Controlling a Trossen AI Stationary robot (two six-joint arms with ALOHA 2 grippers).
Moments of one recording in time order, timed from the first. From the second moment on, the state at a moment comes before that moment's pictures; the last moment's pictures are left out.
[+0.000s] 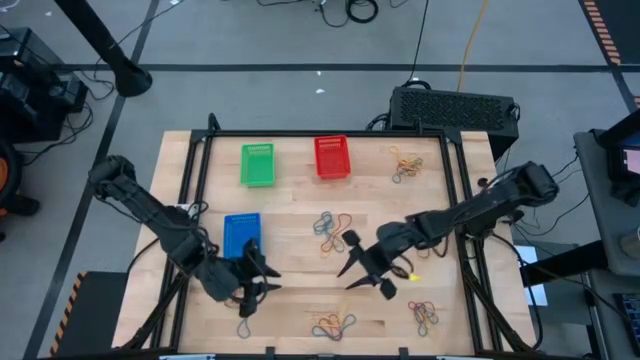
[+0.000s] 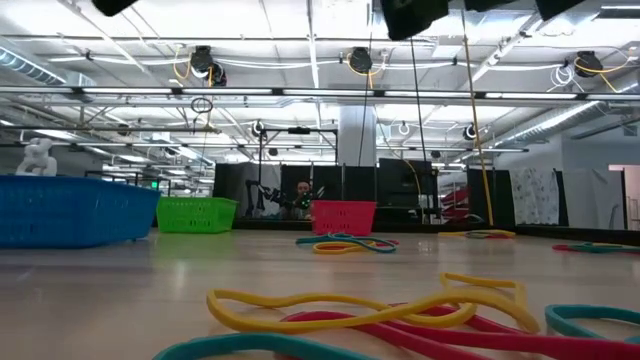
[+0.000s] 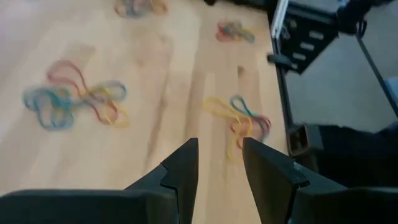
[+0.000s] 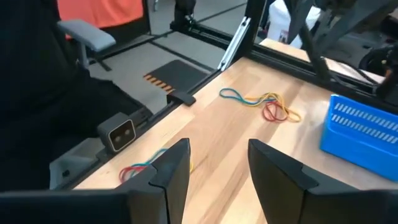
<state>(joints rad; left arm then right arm) -0.70 1.34 0.99 -0.36 -0.43 -0.69 0.33 1.49 0.87 0.25 -0.25 -0.17</state>
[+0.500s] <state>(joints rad) -0.72 1.45 0.99 -0.64 -0.12 -1.02 0.34 1.73 0.97 0.26 -0.07 -0.22</state>
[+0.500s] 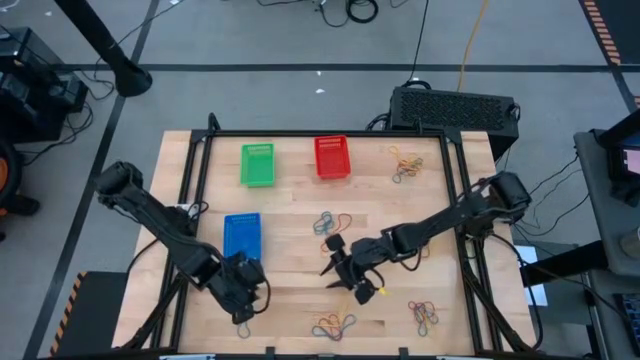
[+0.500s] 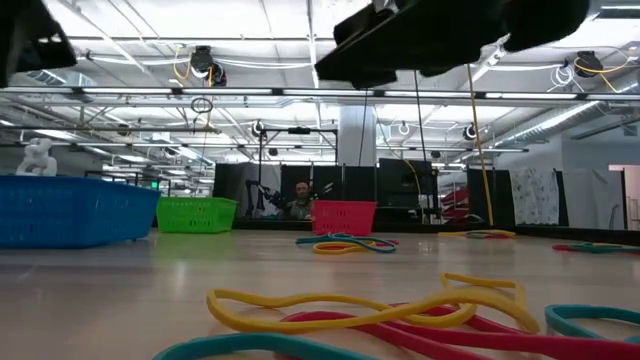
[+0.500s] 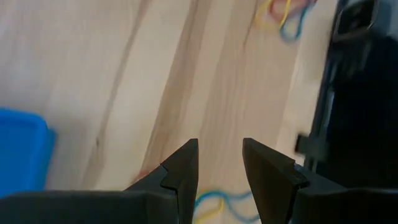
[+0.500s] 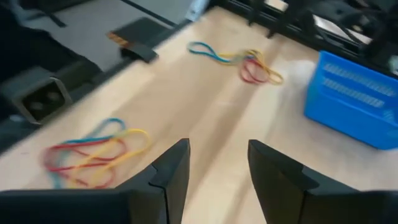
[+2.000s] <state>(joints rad) -0.82 1.60 0.84 -0.74 0.04 -1.09 0.34 1.75 1.00 0.09 -0.05 -0.23</state>
